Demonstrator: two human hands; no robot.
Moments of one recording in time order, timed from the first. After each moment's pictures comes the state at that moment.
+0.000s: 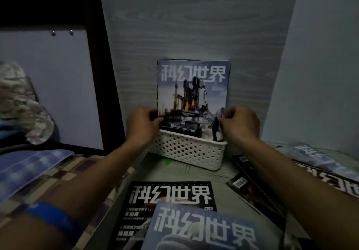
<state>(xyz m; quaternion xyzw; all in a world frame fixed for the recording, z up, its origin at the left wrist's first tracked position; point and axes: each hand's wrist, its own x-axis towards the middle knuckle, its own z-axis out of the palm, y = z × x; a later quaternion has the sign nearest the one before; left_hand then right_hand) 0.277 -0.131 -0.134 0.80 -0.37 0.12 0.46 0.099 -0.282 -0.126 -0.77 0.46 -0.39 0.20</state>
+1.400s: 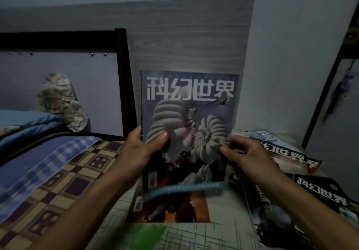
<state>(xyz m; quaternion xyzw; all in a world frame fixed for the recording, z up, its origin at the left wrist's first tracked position) 0.088 0.090 -0.091 0.58 -0.40 -0.18 0.69 -0.108 -0.080 -0.102 -0.76 0.22 -0.33 0.51</state>
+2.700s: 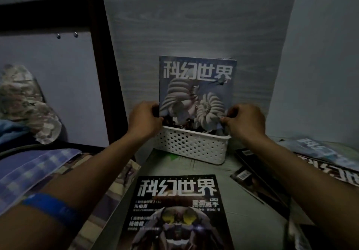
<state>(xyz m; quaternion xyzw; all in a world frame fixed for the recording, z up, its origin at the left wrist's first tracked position) 0.283 -0.116 -0.122 0.81 -0.42 0.12 0.39 0.085 -0.270 -0.123 -0.81 0.42 -0.37 0.18</state>
